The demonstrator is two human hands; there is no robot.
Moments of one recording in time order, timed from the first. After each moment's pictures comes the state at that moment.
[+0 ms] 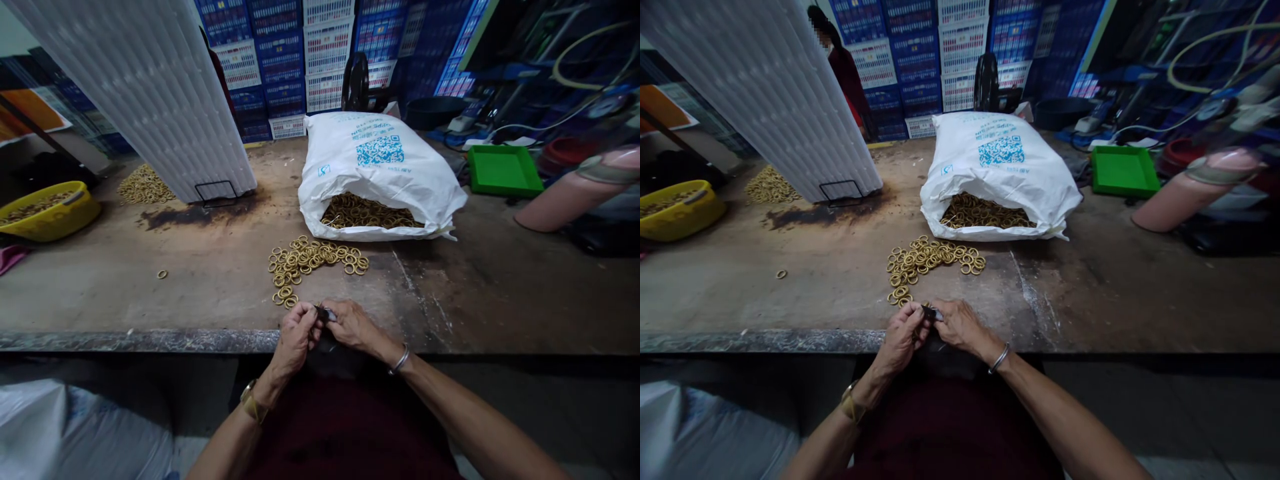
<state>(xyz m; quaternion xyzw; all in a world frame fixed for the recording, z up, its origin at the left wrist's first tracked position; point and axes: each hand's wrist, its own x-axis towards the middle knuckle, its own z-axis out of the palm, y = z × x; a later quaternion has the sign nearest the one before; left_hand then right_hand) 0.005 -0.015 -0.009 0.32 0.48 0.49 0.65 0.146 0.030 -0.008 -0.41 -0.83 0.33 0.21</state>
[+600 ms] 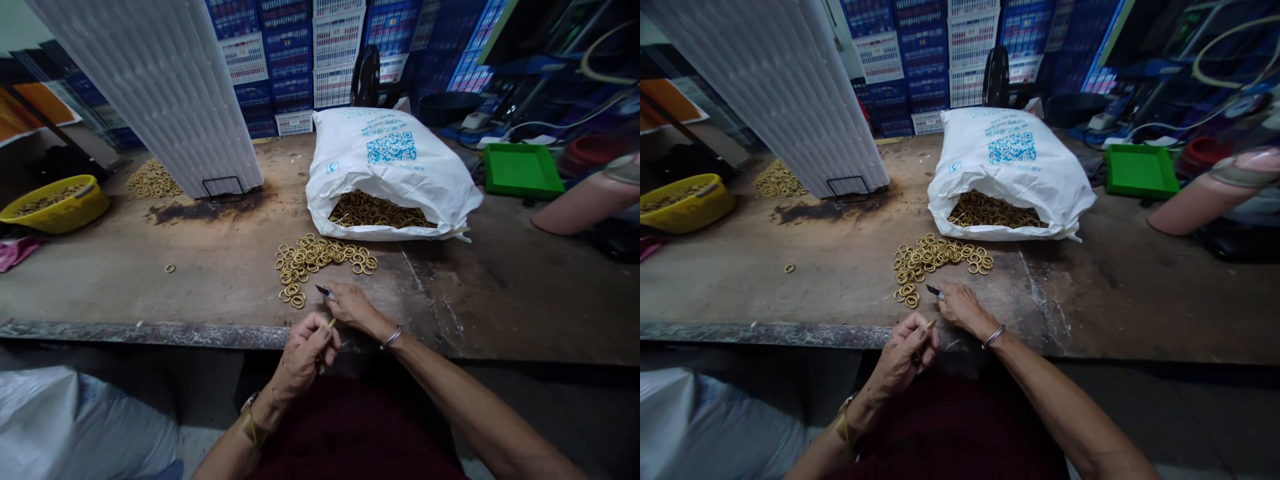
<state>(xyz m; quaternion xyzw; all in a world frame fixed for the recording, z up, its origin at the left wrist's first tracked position) 0.003 -0.039 0.012 0.34 0.41 0.48 0.70 0.129 0.059 -0.008 -0.48 -0.84 0.23 0.11</state>
